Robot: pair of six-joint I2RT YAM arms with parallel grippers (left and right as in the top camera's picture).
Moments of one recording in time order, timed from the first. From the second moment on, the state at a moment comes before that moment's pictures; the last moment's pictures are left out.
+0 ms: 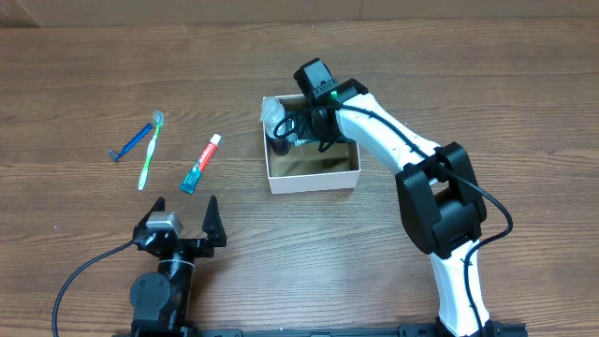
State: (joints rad) left arm -0.06 0.01 0.01 -0.08 -0.01 -0.20; right arm 0.52 2.25 1.79 -0.80 -0.01 0.50
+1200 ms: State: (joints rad) left arm -0.06 0.01 0.01 -0.08 -0.01 -0.20; right arm 0.50 2.26 2.32 -1.44 0.05 0.47
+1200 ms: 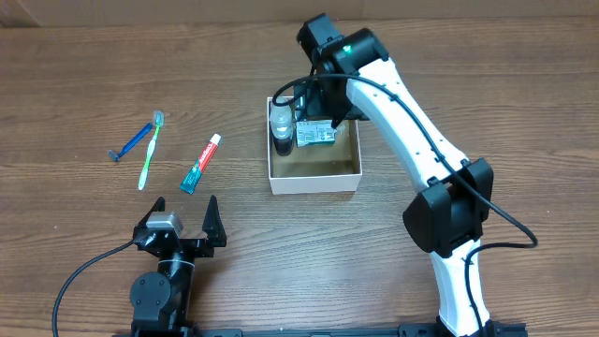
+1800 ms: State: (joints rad) left arm -0.06 0.01 0.01 -0.08 -0.01 -0.20; right arm 0.38 2.23 2.29 -1.64 0.06 0.51
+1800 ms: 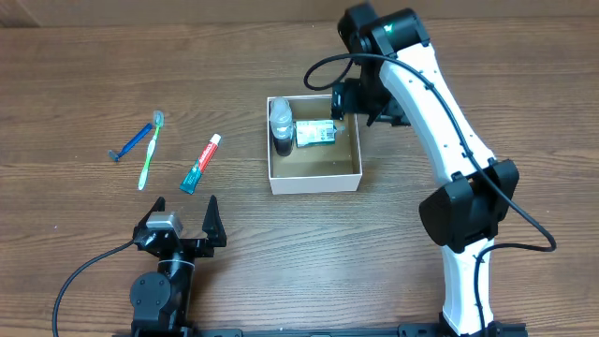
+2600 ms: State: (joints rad) left arm -0.06 0.01 0.01 -0.08 -0.01 -0.20; right arm 0.31 2.23 1.90 -1.47 0.06 0.54
